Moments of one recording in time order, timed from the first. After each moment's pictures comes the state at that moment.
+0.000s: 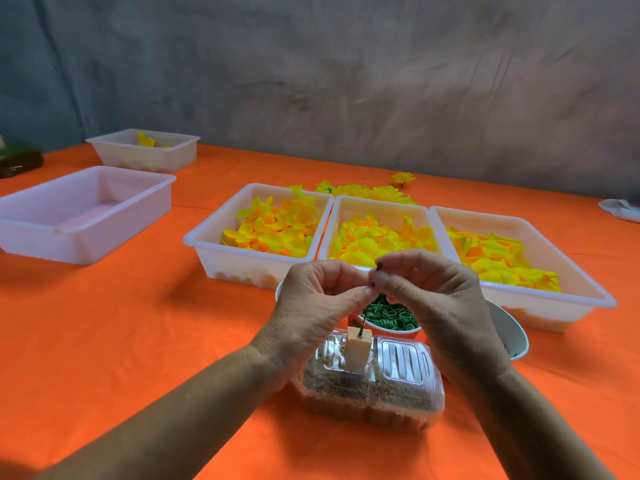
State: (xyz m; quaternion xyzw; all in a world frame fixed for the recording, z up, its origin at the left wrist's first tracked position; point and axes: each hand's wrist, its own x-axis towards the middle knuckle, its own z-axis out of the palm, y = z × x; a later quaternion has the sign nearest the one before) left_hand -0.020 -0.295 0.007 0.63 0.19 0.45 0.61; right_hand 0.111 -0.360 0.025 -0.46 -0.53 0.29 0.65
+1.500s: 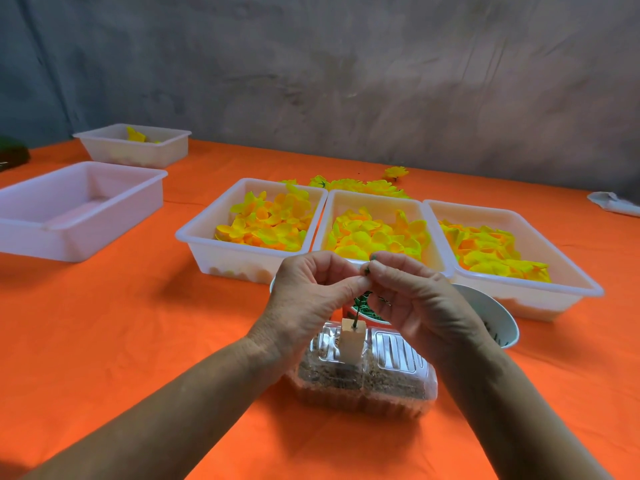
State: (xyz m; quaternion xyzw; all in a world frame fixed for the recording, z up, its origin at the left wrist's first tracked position) left_hand -0.019 -0.296 0.009 0.61 0.22 0.45 0.61; right_hand 0.118 -0.349 0.017 -0.44 -0.33 0.52 0.65
